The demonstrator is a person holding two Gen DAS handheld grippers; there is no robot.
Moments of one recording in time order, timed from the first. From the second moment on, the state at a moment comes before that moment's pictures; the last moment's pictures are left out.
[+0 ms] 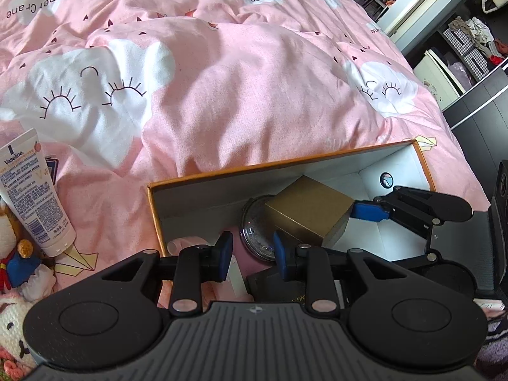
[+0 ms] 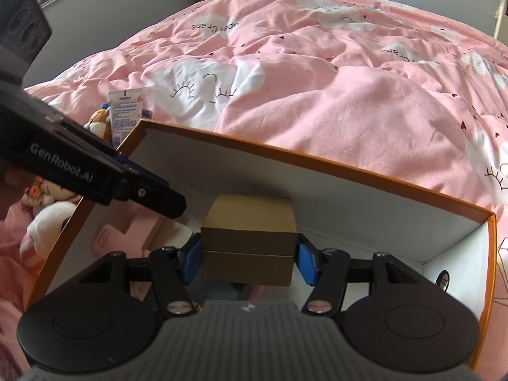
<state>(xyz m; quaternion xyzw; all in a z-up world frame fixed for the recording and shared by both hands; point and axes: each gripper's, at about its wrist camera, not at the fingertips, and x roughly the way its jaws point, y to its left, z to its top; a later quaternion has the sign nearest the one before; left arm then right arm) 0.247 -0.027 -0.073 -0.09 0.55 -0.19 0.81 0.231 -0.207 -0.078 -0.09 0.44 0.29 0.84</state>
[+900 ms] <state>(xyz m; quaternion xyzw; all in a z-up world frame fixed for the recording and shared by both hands) 0.256 -0.035 -0.079 -0.11 0.55 -0.22 0.80 0.221 -0.201 -0.074 -0.08 0.43 0.31 0.85</state>
